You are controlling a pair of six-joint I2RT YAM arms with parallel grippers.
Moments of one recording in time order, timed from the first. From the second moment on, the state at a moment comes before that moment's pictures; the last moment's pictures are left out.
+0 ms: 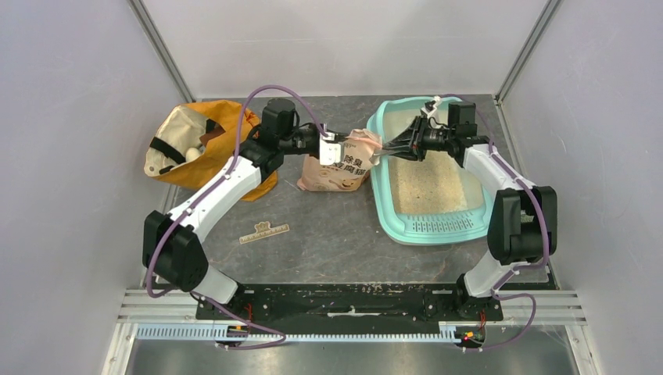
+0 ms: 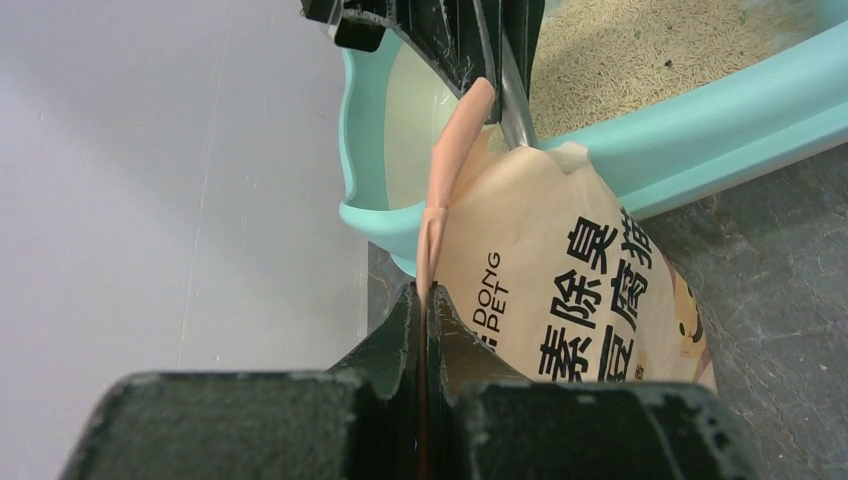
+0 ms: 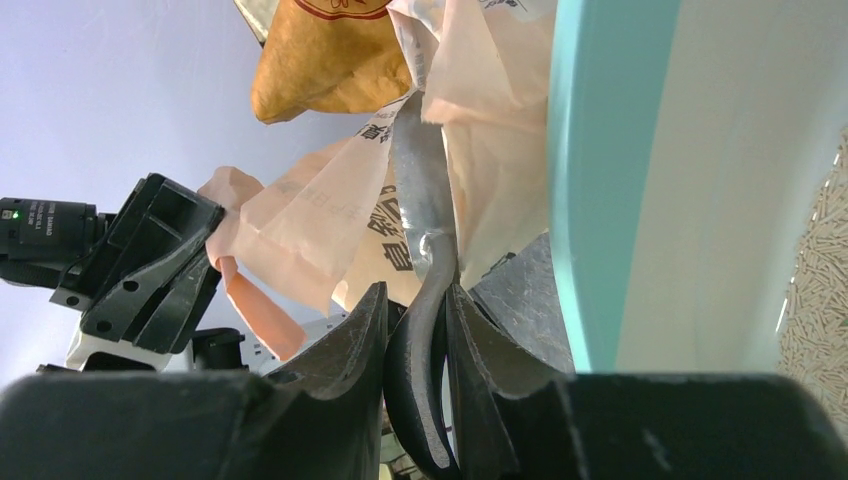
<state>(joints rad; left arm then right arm) -0.51 1.50 1.29 -0.16 0.77 1.15 0.07 1.67 1.21 -0.18 -1.01 0.86</state>
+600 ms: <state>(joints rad) -0.51 1.55 1.33 -0.16 0.82 1.14 -0.06 1.60 1.09 -0.14 -1.09 0.92</state>
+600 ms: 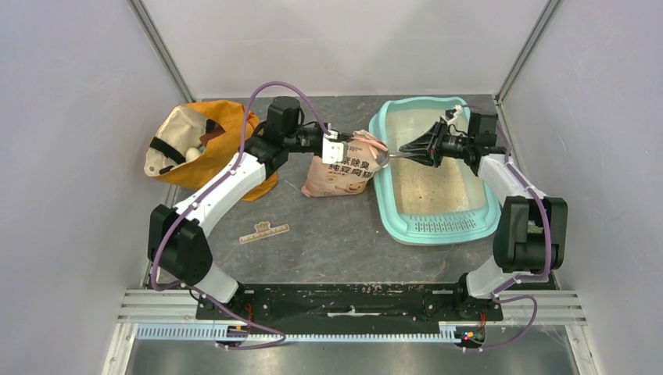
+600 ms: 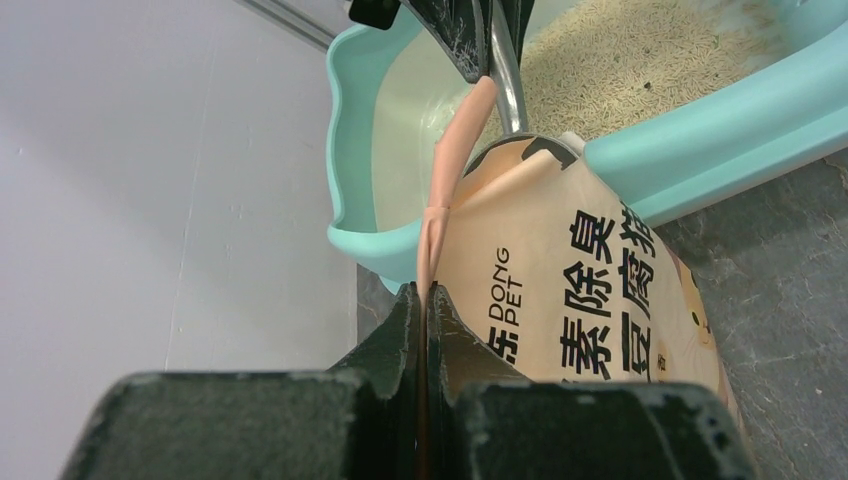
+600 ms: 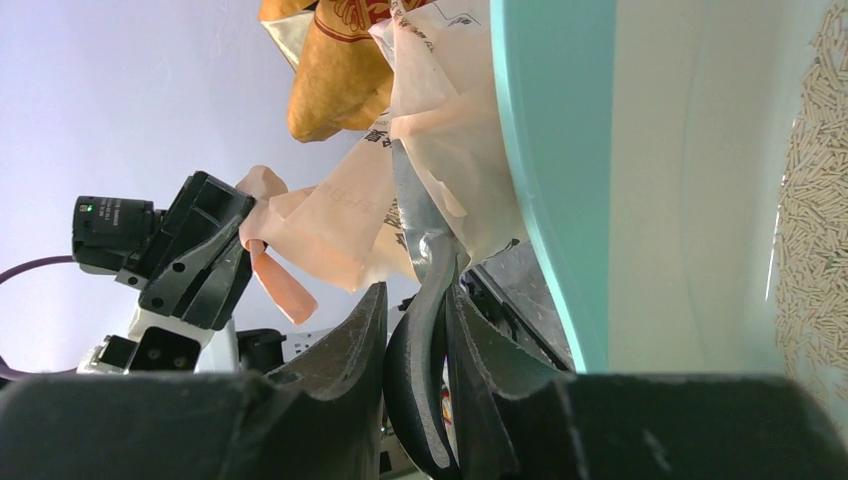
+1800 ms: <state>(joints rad) -0.52 1.58 1.37 -0.17 0.85 1.15 -0.32 1.45 1.05 -0.35 -1.19 0.80</state>
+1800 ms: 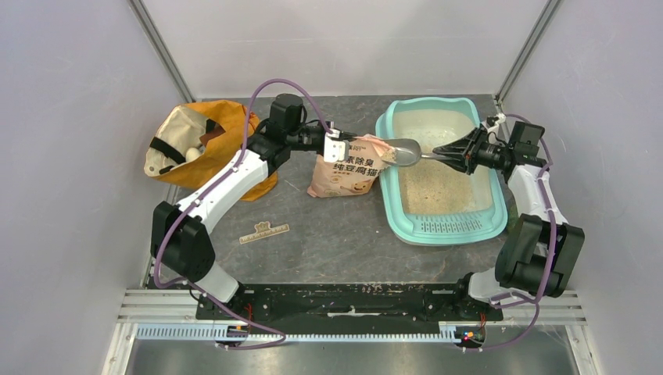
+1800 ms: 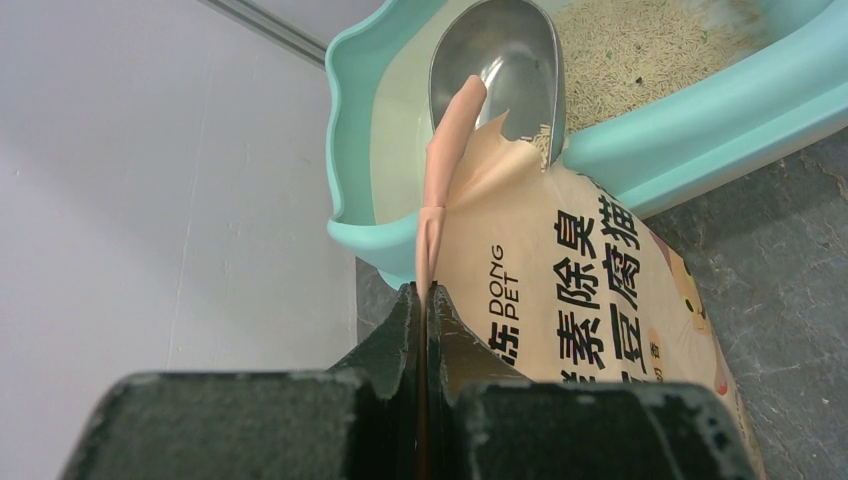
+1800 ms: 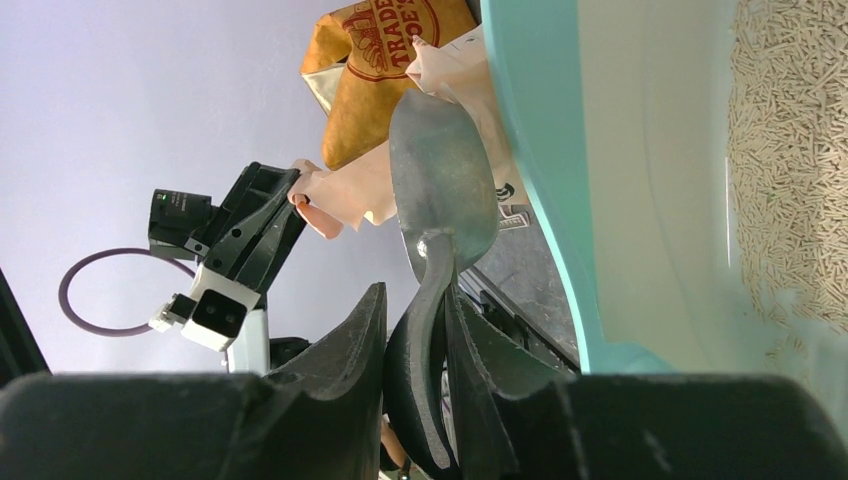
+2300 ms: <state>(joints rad) -0.52 1.59 1.39 -0.19 0.85 1.16 -0.42 1.41 1.02 -0.43 -1.21 0.76</state>
